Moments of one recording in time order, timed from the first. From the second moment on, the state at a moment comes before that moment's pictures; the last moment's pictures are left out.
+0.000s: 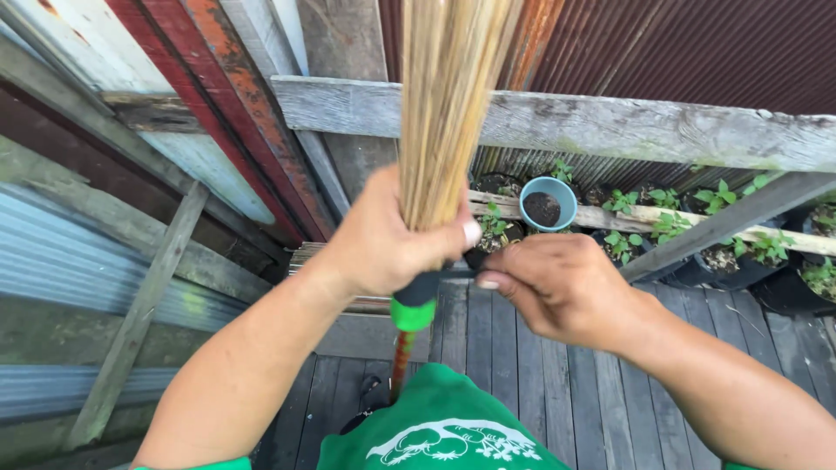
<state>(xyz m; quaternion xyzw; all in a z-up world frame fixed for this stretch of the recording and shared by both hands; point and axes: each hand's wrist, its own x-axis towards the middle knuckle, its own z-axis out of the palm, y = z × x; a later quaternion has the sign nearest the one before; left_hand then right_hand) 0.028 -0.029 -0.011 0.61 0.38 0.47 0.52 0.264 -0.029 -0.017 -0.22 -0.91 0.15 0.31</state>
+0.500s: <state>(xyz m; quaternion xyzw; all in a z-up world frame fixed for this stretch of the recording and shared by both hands) 0.040 -0.022 -0.030 0.52 0.20 0.47 0.69 0.259 -0.004 -0.070 -0.25 -0.83 0.27 0.42</state>
